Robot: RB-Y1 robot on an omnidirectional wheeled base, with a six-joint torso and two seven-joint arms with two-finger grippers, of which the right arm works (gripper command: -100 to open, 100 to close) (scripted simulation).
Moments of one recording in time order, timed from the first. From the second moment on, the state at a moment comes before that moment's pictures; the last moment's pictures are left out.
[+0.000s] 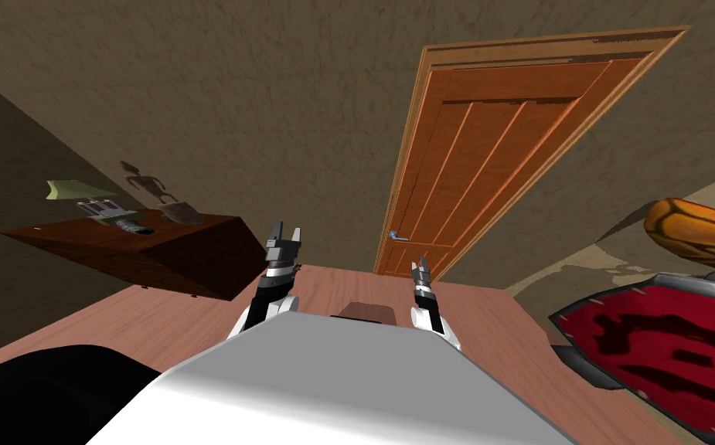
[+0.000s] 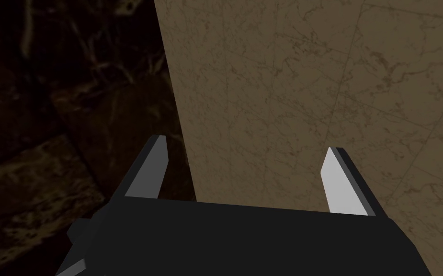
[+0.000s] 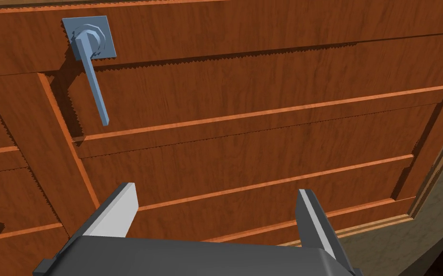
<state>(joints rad) 0.10 -0.17 -0.12 -1.18 -0.14 -0.76 -0.11</state>
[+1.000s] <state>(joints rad) 0.01 -0.19 -0.14 -0.93 -0.15 -0.80 -0.10</state>
